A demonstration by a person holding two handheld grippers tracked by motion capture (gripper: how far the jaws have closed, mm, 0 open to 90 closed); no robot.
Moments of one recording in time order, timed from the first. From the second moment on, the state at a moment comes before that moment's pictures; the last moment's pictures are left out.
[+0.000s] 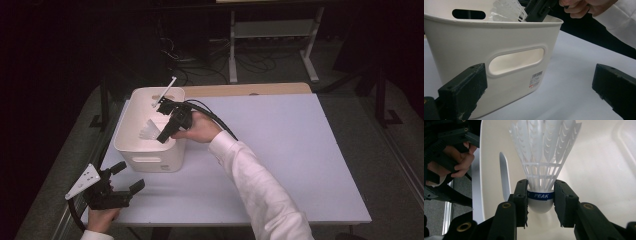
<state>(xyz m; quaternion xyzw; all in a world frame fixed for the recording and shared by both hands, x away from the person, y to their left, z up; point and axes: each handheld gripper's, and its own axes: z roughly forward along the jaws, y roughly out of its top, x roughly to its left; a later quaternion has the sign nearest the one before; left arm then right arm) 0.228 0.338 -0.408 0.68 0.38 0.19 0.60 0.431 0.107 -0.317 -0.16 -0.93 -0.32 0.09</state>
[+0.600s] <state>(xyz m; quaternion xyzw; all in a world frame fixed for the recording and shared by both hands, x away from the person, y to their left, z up) 0.228 0.337 -0.408 0.68 0.38 0.19 0.60 0.437 0.105 -0.321 -0.15 -0.93 -0.33 0.09</state>
